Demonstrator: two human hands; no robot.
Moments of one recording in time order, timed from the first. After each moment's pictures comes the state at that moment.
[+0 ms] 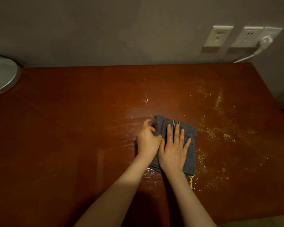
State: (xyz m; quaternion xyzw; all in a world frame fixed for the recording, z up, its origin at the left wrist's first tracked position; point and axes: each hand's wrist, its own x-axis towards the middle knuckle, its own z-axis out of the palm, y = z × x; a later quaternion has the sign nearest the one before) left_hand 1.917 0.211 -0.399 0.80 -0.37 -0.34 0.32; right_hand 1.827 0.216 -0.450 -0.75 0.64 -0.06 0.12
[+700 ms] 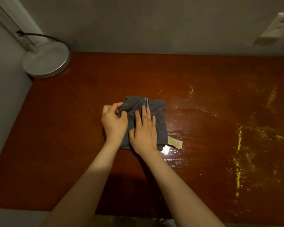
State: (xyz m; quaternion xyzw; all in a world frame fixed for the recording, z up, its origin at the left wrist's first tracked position) left_hand 2.111 0.301 -0.386 0.87 -0.28 -0.09 0.40; right_hand 2.022 0.281 -0.432 -0.87 0.44 -0.06 0.20
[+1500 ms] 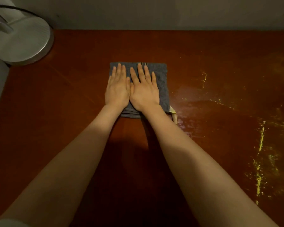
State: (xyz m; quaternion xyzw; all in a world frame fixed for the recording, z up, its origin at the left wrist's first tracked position) left_hand 2.178 0.214 -0.443 0.85 -0.49 -0.14 0.11; right_hand 2.092 0.172 -0.448 -0.89 0.43 -0.01 0.15
